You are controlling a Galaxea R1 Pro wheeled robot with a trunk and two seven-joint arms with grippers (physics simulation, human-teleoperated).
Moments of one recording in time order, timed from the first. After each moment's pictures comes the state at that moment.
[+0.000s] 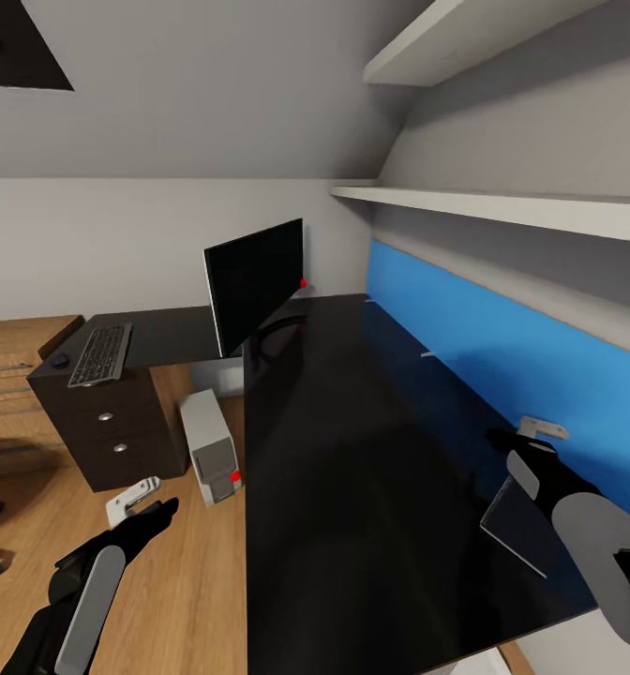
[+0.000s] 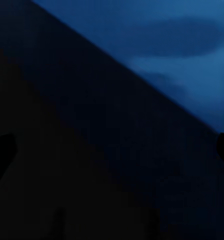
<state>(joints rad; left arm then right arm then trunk) -0.24 0.02 0.18 -1.48 0.58 0.64 0.42 -0.98 -0.28 -0.01 -0.29 -0.27 0.09 -0.22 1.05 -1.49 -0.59</state>
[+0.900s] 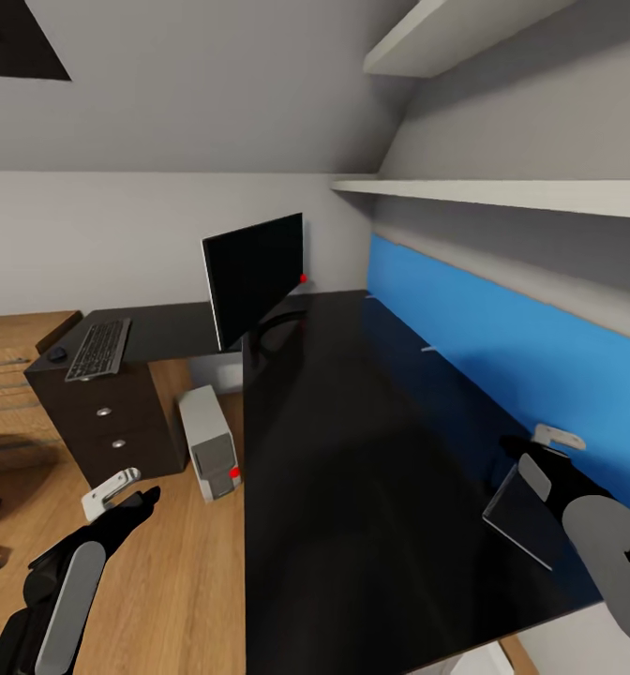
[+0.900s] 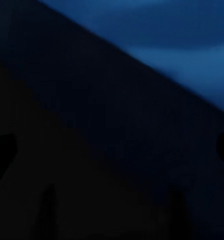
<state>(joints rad) -0.24 0.02 0.25 -1.55 0.58 0.63 0.42 -0.98 -0.30 -0.09 -0.26 -0.27 0.11 -0.23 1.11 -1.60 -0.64</state>
